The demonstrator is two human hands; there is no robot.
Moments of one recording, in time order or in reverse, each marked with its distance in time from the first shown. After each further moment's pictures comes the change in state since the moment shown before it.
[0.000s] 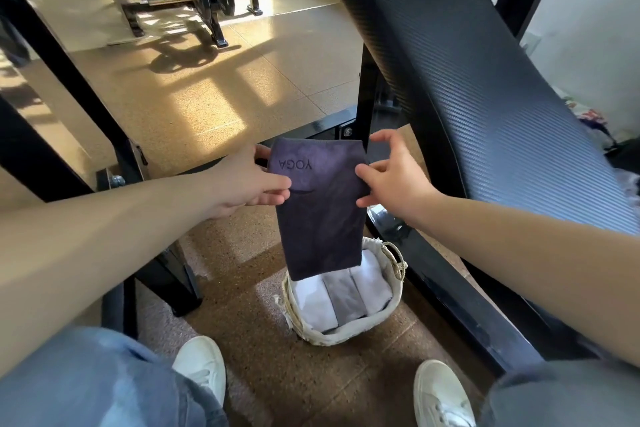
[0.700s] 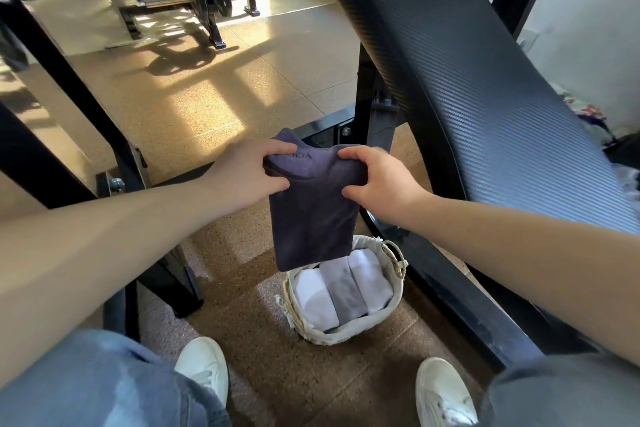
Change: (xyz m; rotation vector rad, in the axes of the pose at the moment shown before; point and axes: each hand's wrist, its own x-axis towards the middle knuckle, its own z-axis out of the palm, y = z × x) left_hand -0.014 0.009 0.001 0.706 0.143 0.455; right_hand -0.001 0.001 0.008 -0.543 -0.044 -0.258
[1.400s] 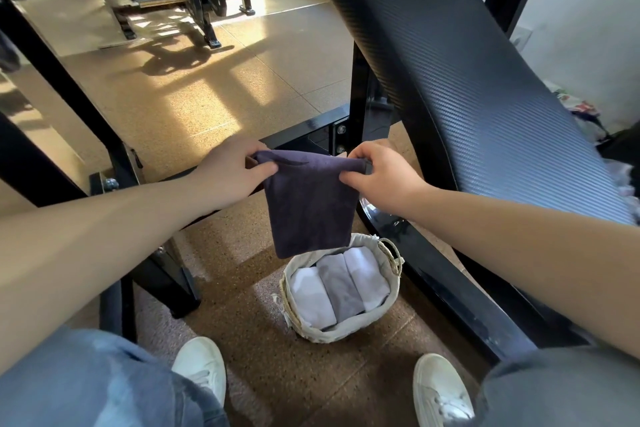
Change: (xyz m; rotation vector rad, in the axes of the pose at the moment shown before) left_hand 0.011 -0.023 0.002 0.064 -0.029 -0.026; right_hand 0.003 0.008 -0.008 0.054 0.039 0.033
